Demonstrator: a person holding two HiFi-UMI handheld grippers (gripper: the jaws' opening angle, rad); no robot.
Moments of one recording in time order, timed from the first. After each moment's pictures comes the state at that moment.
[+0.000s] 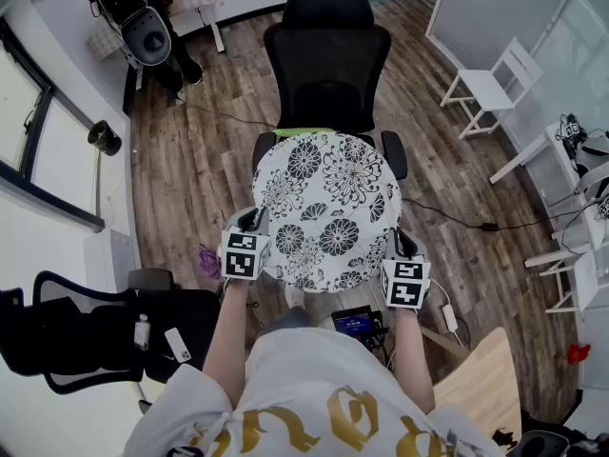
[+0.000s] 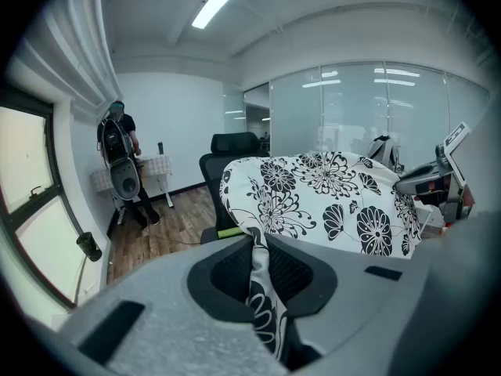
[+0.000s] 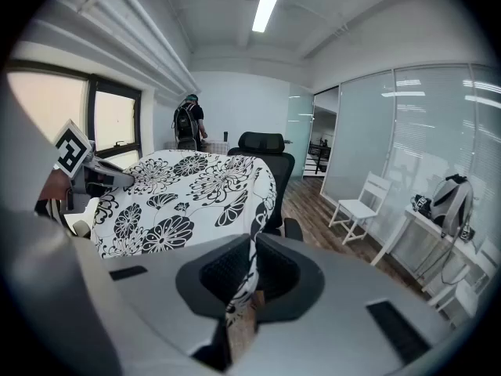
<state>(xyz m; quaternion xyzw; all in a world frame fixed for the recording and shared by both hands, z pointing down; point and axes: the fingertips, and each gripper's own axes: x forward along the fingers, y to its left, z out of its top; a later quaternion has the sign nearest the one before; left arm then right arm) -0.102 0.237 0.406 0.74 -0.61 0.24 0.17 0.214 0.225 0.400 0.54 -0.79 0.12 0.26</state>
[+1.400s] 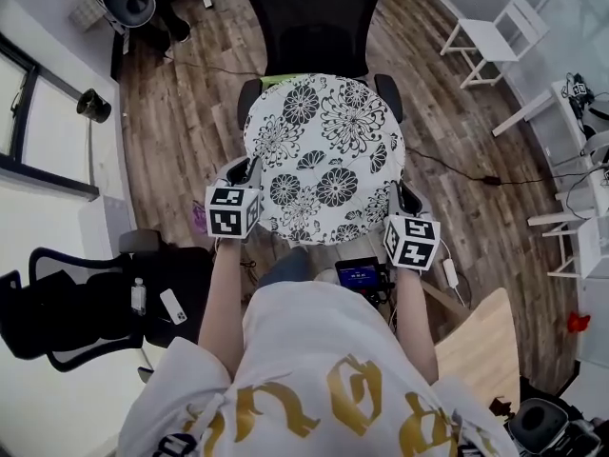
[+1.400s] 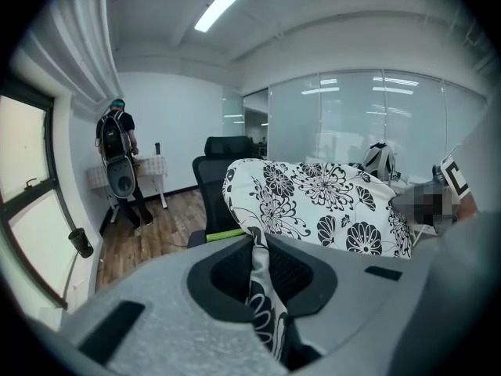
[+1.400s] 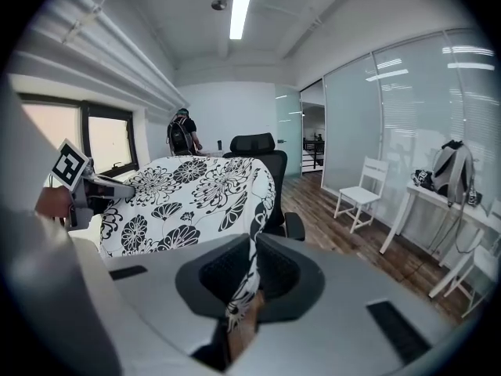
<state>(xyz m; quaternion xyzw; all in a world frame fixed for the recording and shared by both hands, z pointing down) -0.088 0.241 0.400 0.75 -0.60 0.22 0.17 0.226 0.238 0.417 0.55 -0.79 0.17 0.20</state>
